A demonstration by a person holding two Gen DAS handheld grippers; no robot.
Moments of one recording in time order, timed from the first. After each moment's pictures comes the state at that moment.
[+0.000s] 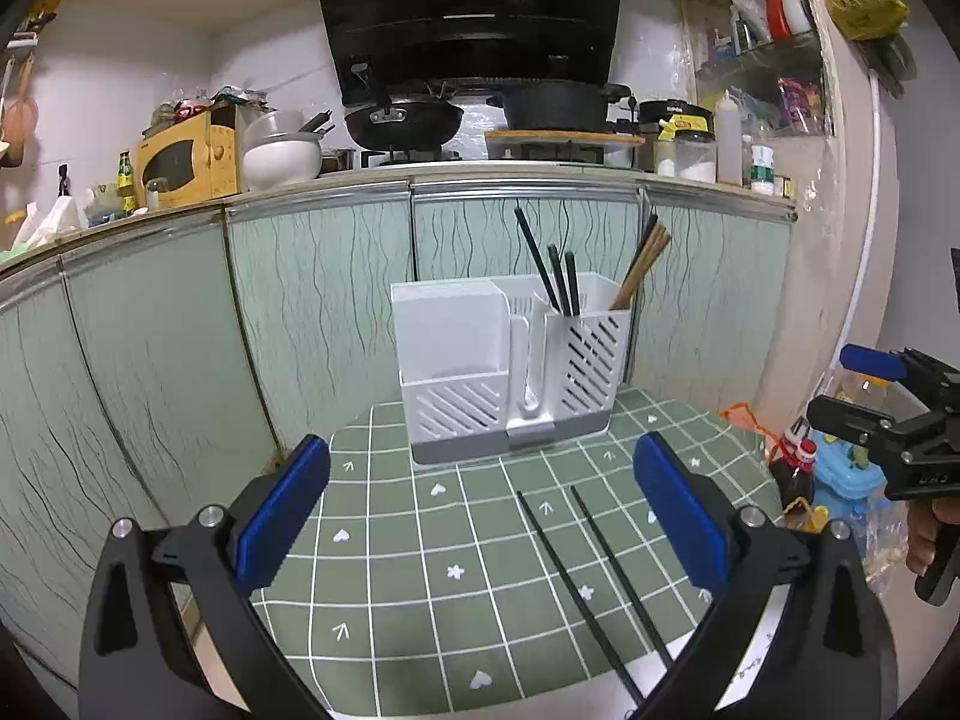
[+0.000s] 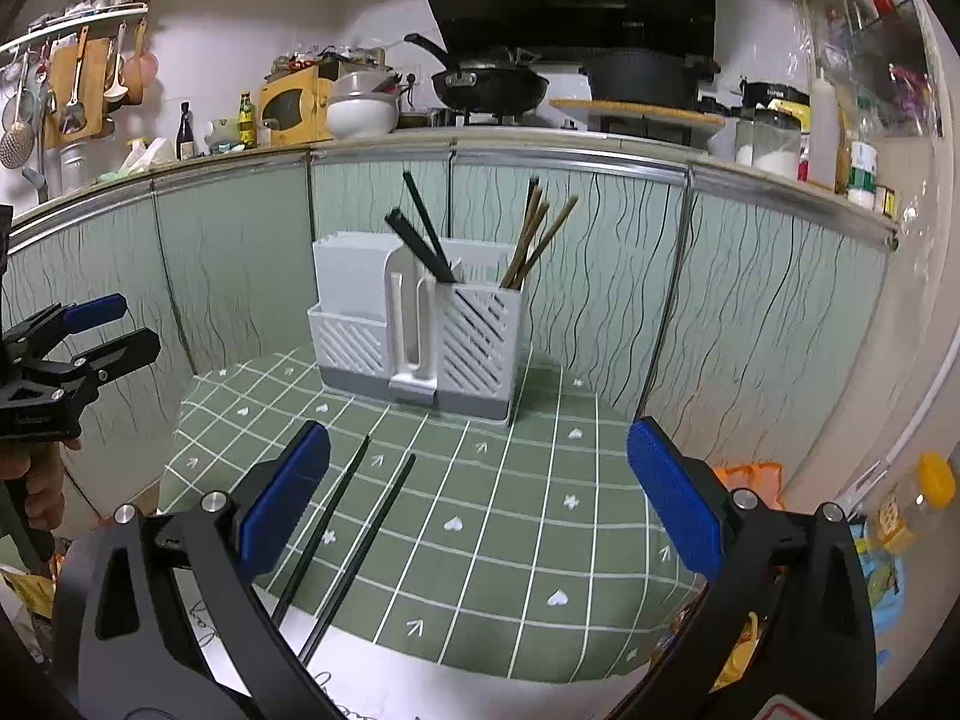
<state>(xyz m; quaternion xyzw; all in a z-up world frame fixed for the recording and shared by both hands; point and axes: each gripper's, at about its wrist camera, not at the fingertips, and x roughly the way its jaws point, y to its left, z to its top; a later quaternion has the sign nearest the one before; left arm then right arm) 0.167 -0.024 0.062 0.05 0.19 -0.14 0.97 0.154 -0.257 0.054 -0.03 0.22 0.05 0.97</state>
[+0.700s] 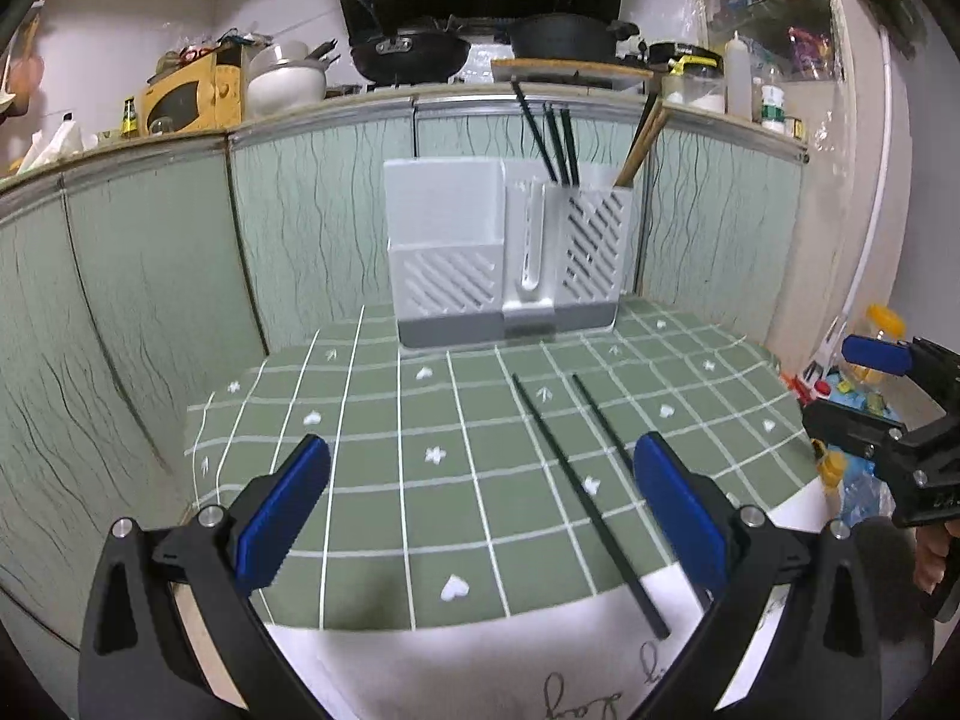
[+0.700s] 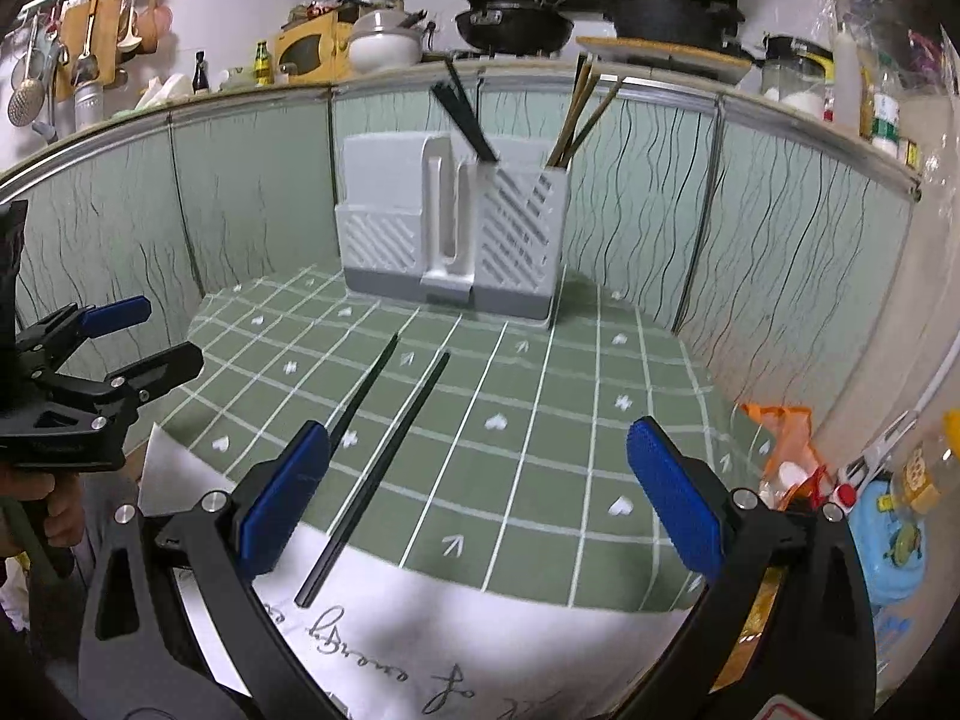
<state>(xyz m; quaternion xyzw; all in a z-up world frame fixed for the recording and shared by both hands) 0.151 -0.032 -0.027 0.04 0.25 -0.13 0.96 0.142 -0.233 -0.026 -0.03 0.27 0.07 0.96</state>
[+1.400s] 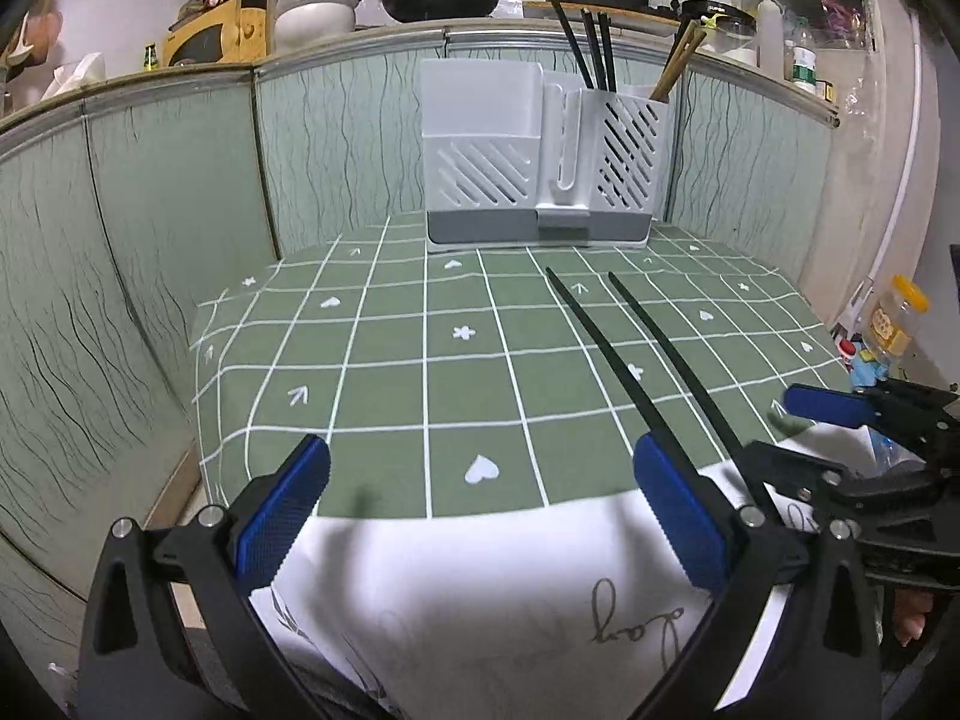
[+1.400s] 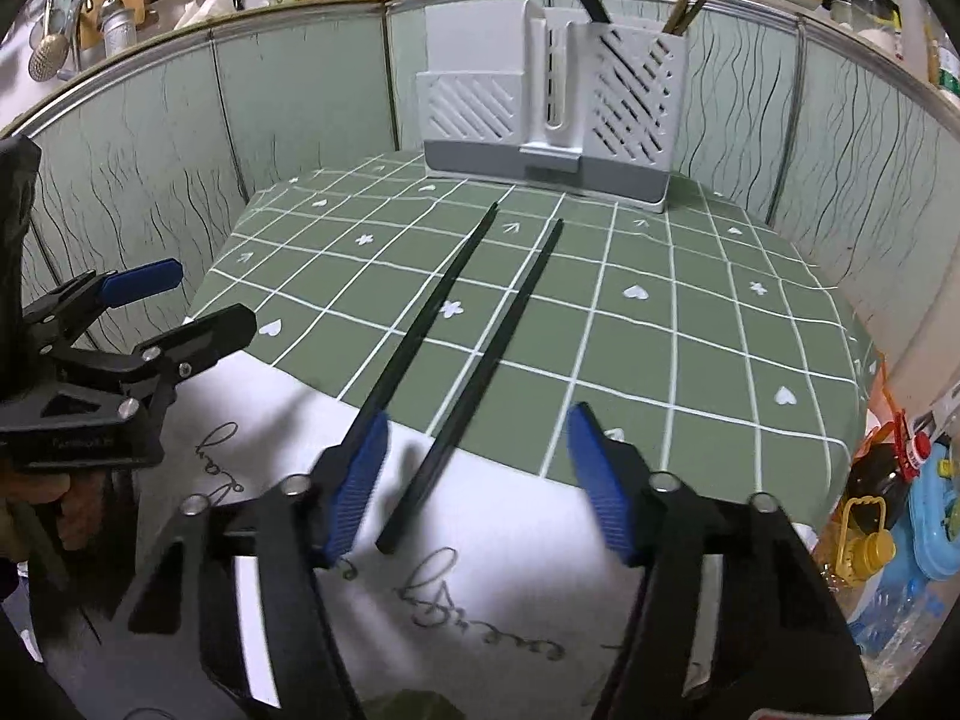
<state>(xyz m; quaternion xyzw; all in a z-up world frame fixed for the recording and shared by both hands) 0.140 -0.016 -0.082 0.04 0.31 -0.10 0.95 0.152 -0.178 -0.105 -0.04 0.35 0.12 0.93</state>
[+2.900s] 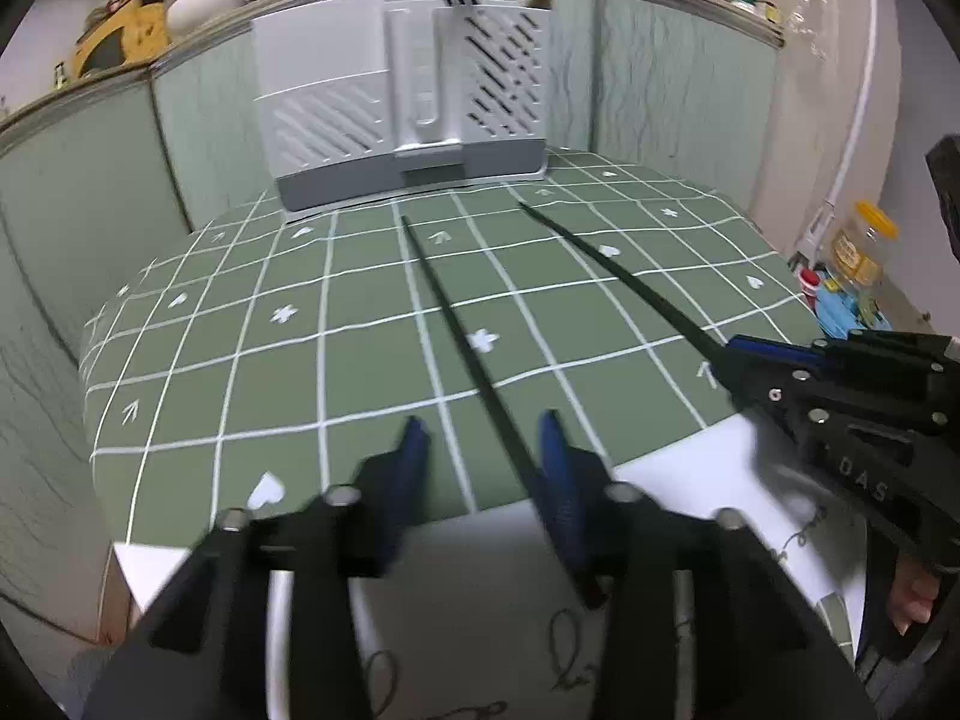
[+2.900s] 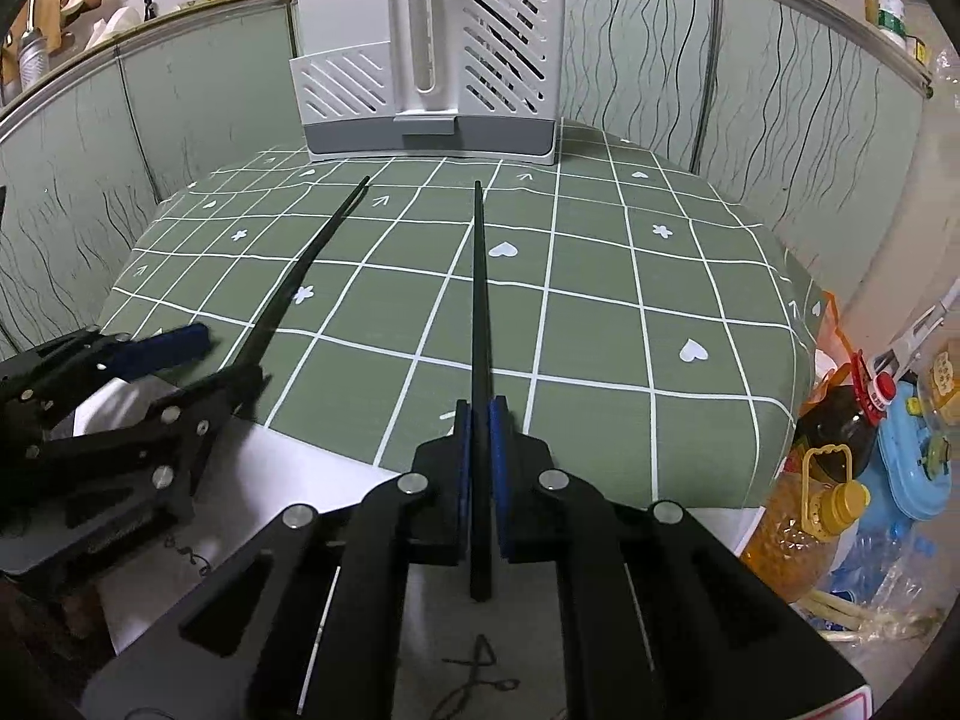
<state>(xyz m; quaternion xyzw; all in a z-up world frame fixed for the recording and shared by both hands) 0.163 -0.099 -0.105 0.09 0.36 -0.17 0.92 0.167 -0.228 -0.114 0.00 0.38 0.04 0.93</state>
